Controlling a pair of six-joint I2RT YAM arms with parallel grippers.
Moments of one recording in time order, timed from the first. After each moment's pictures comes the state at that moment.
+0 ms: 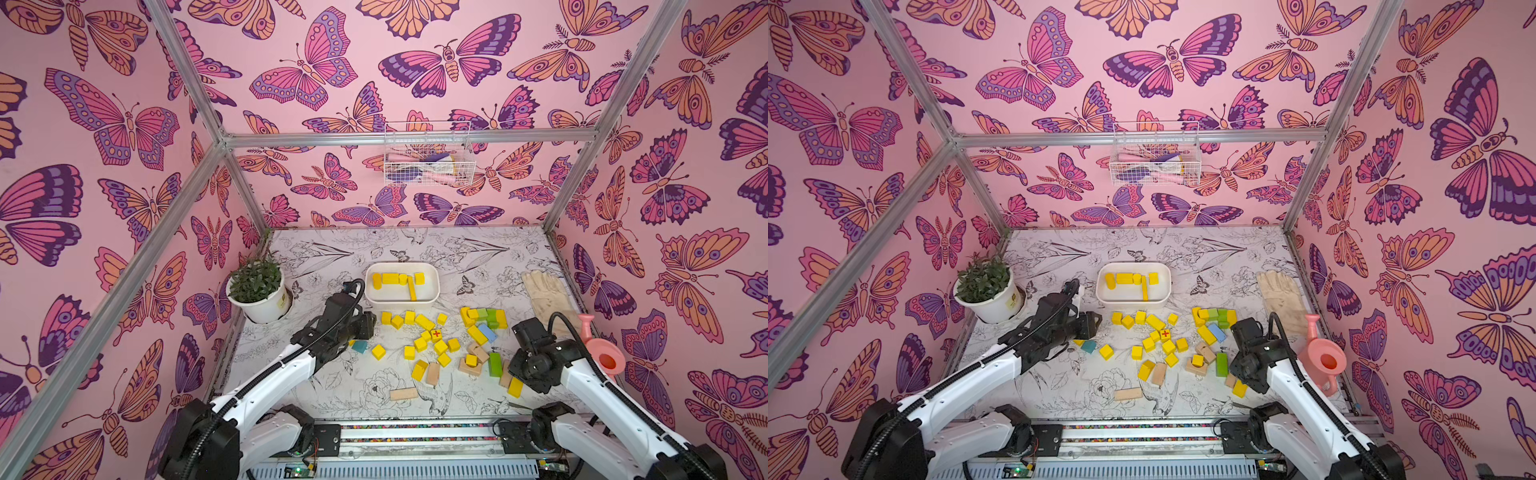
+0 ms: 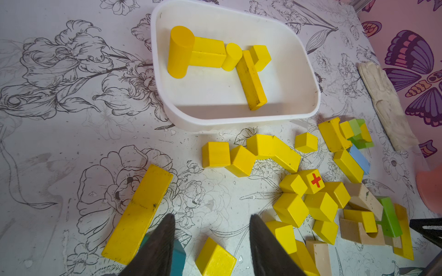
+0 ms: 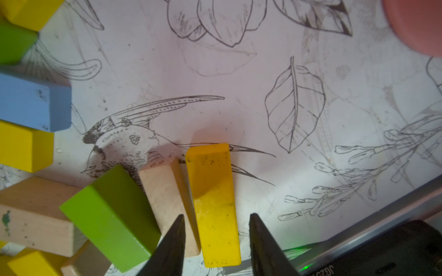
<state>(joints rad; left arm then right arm) -0.51 1.11 0.62 -0.24 0.04 -0.46 0.27 0.91 0.50 -1.00 0.14 0.96</state>
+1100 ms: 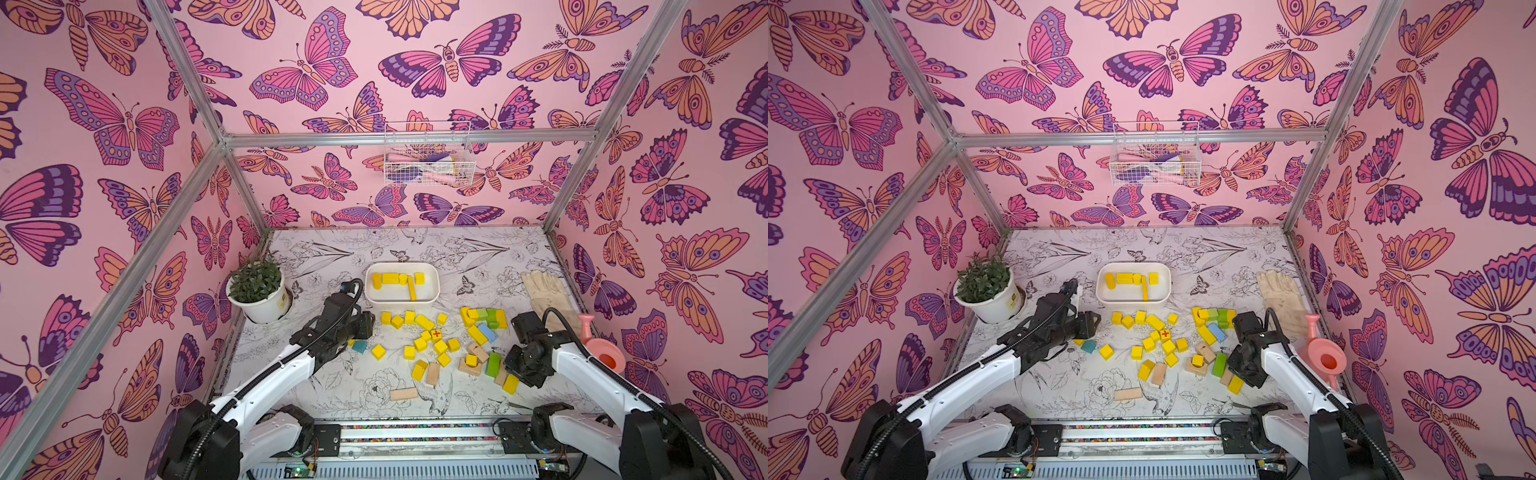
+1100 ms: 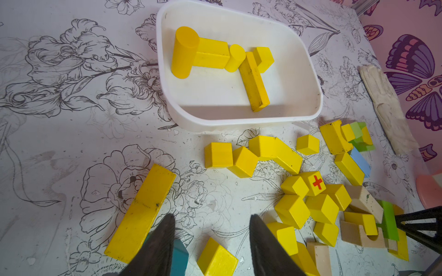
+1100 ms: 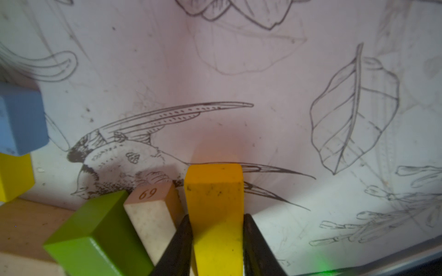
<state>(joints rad) -0.50 1.10 0.62 -0.24 0.04 -0.46 0.18 1.09 0.50 -0.87 0.02 0.89</state>
